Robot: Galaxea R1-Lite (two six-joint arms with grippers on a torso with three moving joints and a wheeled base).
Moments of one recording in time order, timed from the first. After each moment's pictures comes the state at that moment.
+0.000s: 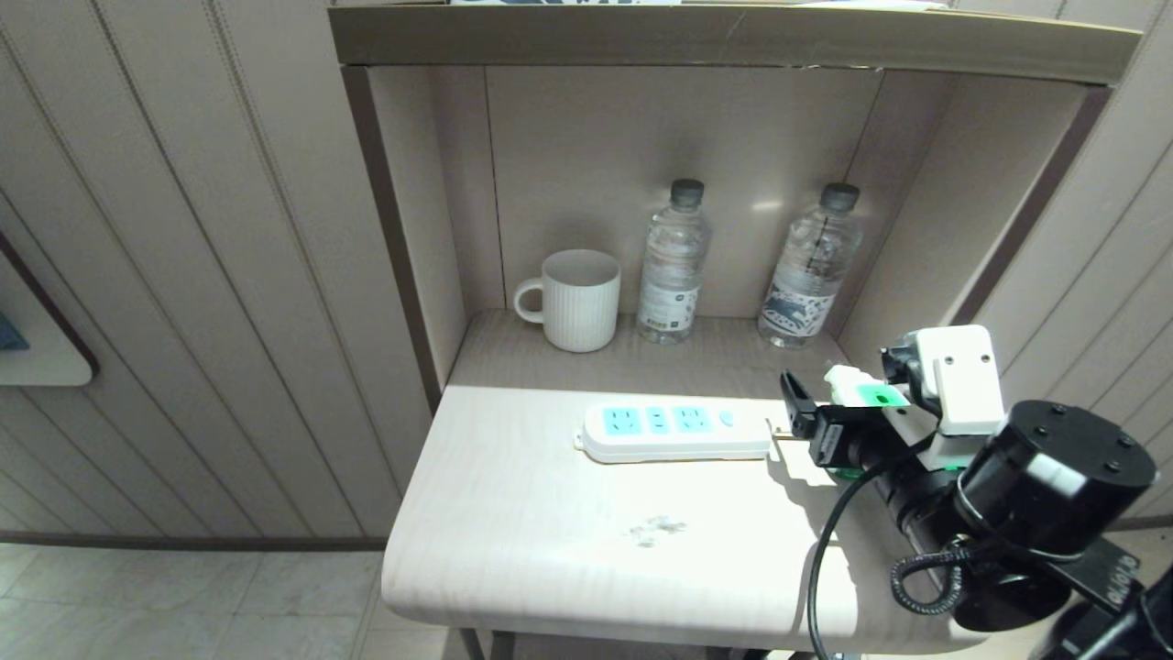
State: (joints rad) left arm 0.00 0.00 0.00 0.02 -0.01 0.01; right arm 0.55 1.73 -0.34 -1.52 -0.62 -0.12
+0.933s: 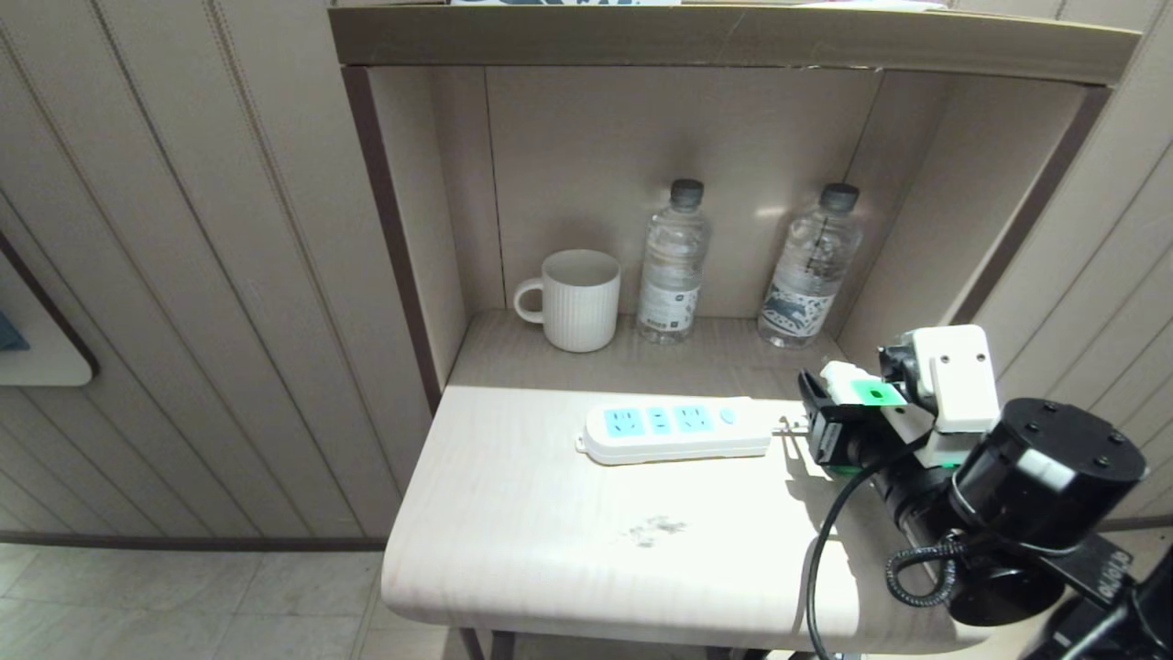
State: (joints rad) left arm 0.00 0.00 0.00 0.02 -0.01 0.01; right arm 0.53 1.75 -0.34 -1.52 -0.62 -0.12
